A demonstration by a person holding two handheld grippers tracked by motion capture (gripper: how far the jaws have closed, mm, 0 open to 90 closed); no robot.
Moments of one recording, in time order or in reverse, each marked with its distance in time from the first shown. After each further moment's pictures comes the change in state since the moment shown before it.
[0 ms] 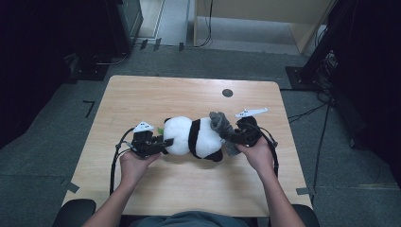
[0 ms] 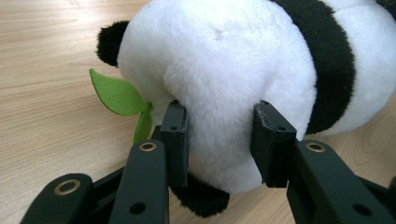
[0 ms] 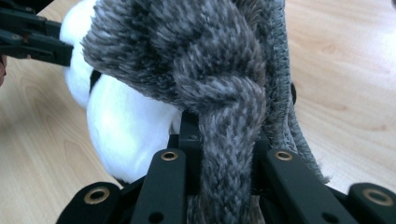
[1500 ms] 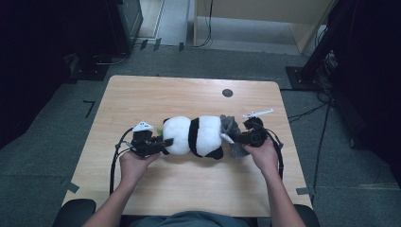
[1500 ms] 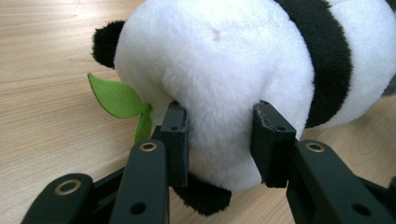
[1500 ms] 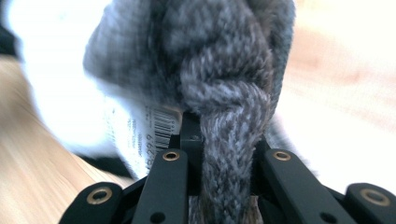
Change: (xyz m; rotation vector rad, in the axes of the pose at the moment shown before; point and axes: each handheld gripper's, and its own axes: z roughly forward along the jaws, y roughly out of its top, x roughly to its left) left arm 0.000 0.001 -0.001 0.008 -0.003 -0.021; right arm -0.027 -0.012 -0.001 0.056 -0.028 0.132
